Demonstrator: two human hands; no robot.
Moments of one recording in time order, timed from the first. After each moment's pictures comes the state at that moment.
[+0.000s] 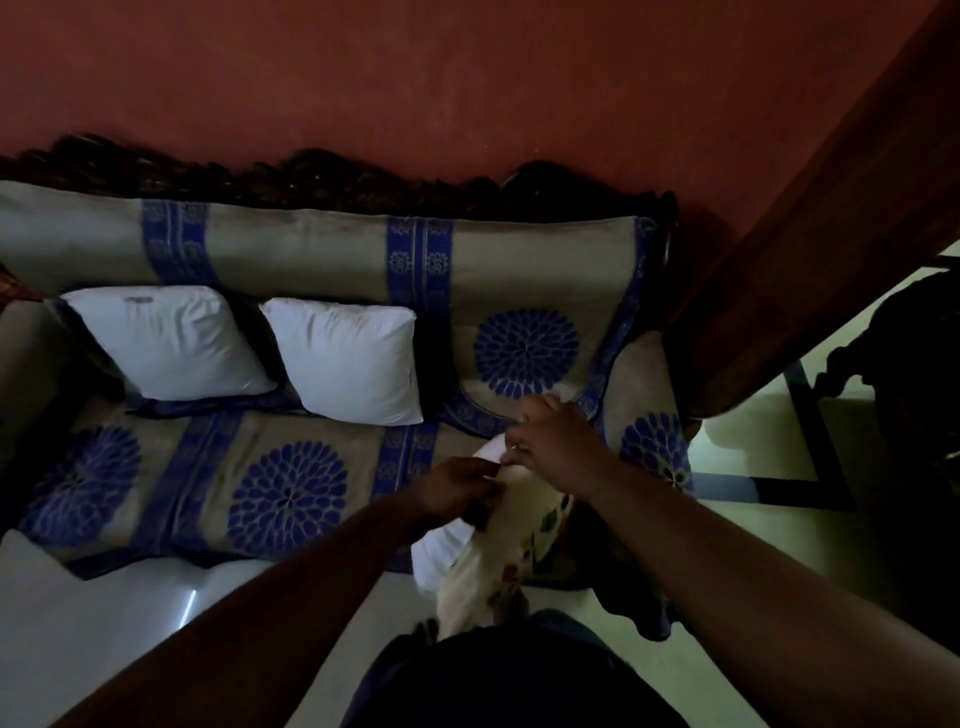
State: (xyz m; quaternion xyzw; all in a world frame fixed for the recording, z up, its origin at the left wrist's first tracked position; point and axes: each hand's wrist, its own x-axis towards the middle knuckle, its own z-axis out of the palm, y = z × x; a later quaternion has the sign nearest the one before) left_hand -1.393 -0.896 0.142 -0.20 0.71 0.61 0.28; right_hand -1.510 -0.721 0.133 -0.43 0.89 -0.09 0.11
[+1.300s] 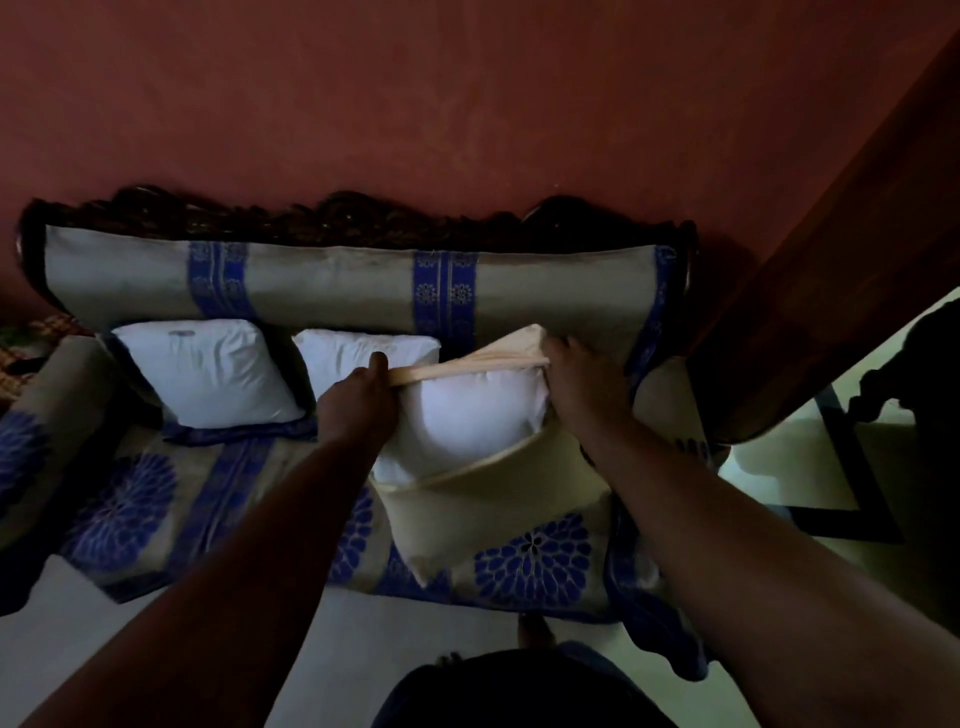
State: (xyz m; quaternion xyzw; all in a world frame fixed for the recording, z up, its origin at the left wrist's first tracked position) left_hand -1.441 -1.032 0.187 -0.25 0.96 0.05 -0.05; right_hand -1.563 -0.778 0.195 -0.24 0.97 -0.07 -0.07
